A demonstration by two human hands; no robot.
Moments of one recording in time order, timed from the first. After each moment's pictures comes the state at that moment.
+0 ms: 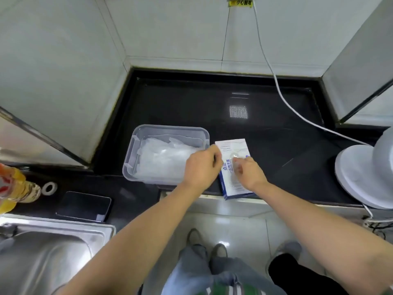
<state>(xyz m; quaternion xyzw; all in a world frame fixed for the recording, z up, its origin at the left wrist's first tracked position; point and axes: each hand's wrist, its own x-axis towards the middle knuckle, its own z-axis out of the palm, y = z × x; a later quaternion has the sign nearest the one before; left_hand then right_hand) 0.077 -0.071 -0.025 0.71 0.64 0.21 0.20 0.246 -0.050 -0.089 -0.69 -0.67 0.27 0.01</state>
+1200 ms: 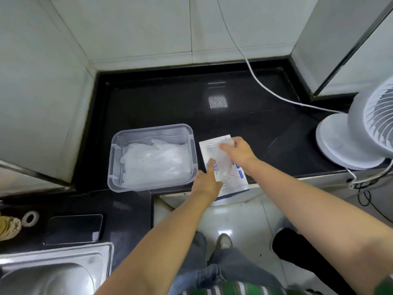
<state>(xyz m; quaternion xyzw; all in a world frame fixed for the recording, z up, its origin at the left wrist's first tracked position) 0.109 -0.090 -0.094 0.66 0.64 -0.07 0.39 0.240 -0.038 -0.081 -0.73 -0.40 0.47 0.29</state>
